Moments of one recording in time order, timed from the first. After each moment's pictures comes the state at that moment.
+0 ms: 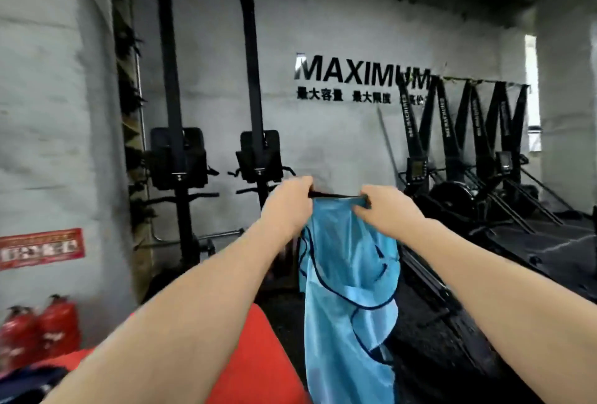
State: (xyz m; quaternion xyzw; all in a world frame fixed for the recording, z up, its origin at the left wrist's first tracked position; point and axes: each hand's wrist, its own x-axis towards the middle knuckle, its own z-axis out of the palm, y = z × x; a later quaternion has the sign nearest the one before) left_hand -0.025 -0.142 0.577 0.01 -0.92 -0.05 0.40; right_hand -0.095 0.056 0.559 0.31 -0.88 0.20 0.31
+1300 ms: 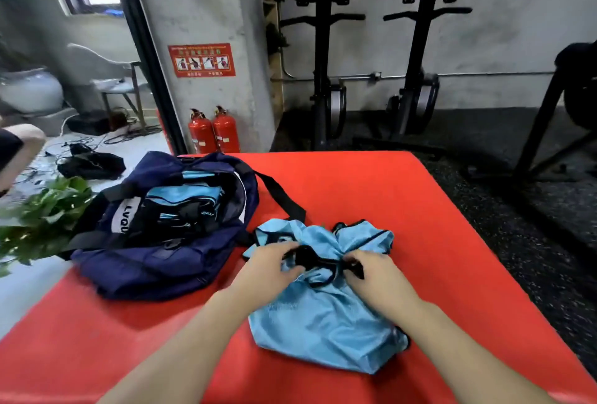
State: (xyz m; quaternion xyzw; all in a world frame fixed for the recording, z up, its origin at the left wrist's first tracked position) left_hand 0.204 -0.442 0.178 0.27 -0.90 -0.29 0.16; right_hand 0.033 -0.281 0.162 0.48 -0.83 0.29 -0.08
